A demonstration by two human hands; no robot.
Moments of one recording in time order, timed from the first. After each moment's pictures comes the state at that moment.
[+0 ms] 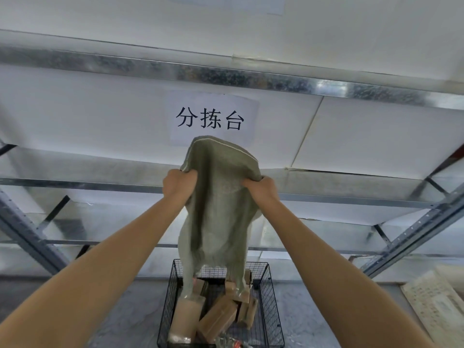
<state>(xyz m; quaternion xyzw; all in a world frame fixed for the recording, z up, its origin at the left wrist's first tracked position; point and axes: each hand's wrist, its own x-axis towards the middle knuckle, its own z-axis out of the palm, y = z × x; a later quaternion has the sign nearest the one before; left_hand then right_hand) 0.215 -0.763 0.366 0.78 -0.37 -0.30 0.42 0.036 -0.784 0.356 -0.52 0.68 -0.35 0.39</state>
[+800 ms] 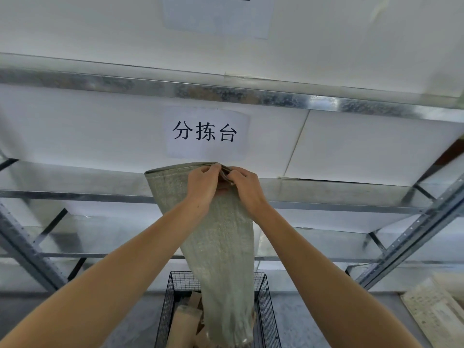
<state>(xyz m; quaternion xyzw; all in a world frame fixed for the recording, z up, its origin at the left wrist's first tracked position) 0.148 -0.727 0.414 0.58 -0.39 -0.41 0.58 0.049 -0.739 0.407 -0.59 0.46 -0.46 0.48</state>
